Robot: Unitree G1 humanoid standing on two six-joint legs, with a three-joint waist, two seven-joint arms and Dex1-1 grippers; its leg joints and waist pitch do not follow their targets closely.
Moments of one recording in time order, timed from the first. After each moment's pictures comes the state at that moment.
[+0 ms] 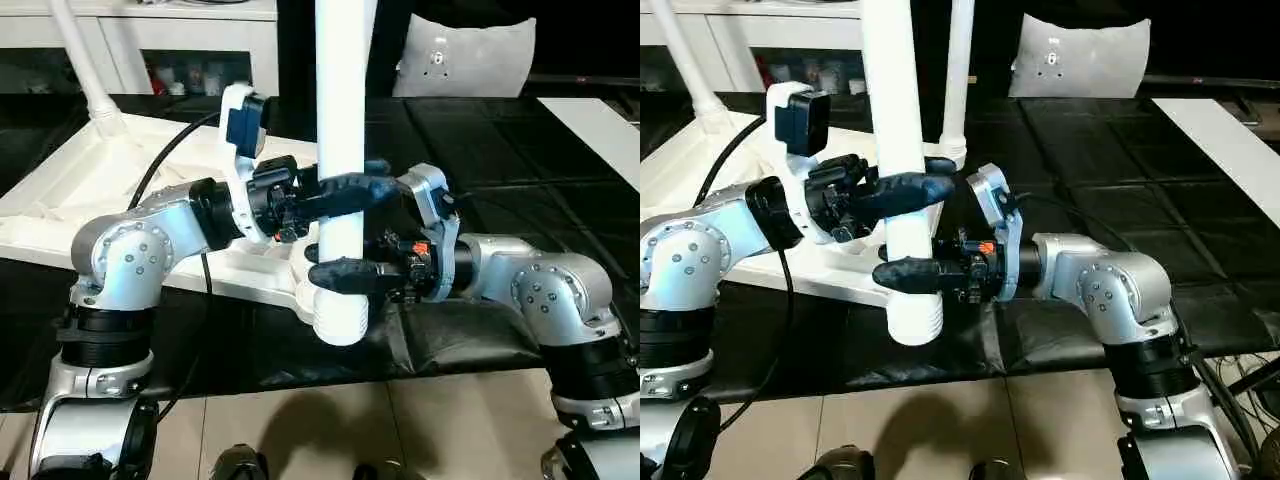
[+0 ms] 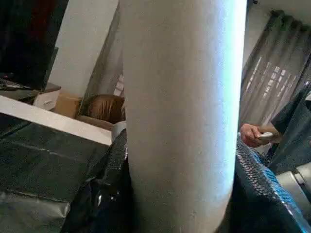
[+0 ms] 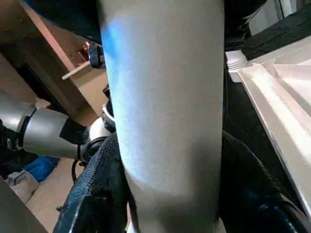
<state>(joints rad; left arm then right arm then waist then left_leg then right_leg) -0.68 0.32 0.04 -0.06 -0.90 0.90 -0.98 -0.56 -0.37 0.12 -0.04 0.81 0.95 1.12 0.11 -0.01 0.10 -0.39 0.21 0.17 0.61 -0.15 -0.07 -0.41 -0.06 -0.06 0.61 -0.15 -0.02</state>
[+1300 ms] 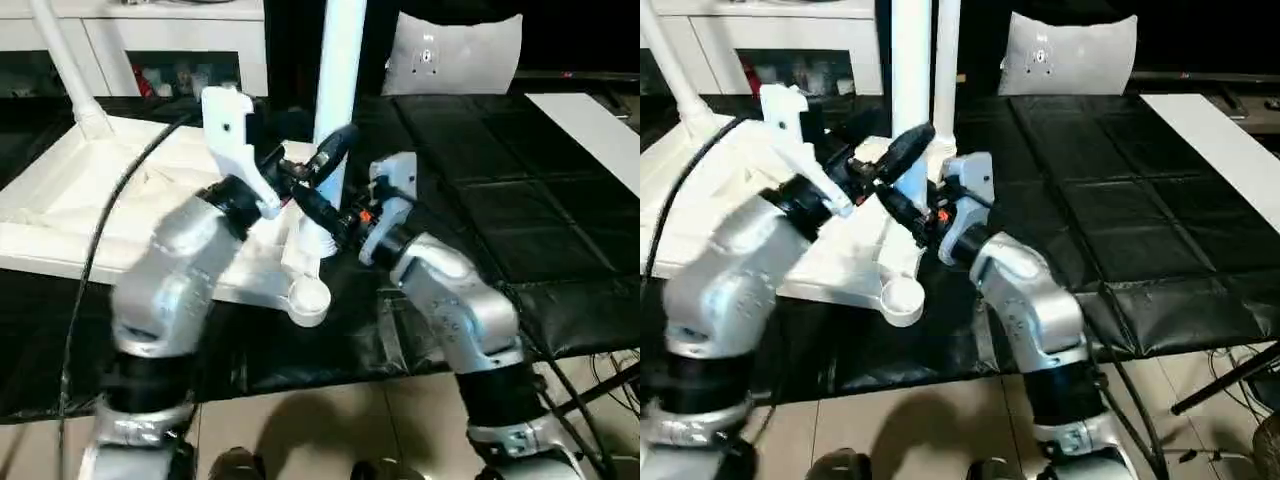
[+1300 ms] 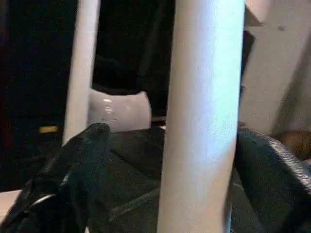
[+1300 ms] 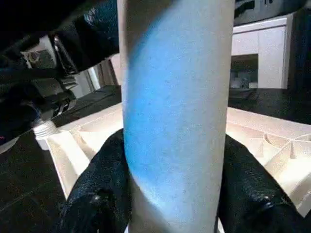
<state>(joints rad) -0.53 0.09 0.01 -0.21 -0.39 0.49 -0.29 -0.49 0.01 0.13 0.06 0.37 0.41 0.44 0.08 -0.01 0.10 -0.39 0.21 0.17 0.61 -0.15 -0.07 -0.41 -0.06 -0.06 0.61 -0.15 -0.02</state>
